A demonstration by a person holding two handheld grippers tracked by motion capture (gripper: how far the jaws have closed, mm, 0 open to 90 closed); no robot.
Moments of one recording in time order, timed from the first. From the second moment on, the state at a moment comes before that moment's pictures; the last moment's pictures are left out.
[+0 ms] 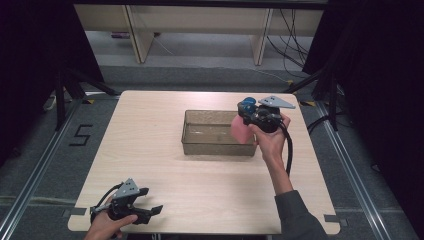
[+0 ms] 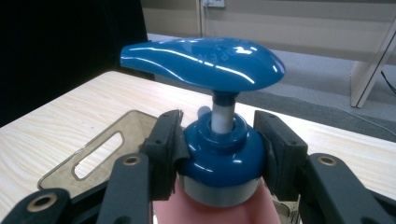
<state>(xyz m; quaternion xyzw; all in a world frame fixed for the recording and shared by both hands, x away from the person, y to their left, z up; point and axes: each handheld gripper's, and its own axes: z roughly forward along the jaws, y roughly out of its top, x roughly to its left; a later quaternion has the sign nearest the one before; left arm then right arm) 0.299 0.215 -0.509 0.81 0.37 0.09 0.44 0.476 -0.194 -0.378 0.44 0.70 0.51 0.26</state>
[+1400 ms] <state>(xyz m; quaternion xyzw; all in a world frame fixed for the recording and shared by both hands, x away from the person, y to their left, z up) 0.298 0.216 -0.508 0.81 0.37 0.09 0.44 0.487 -0.198 -0.409 0.45 0.71 0.48 0.25</state>
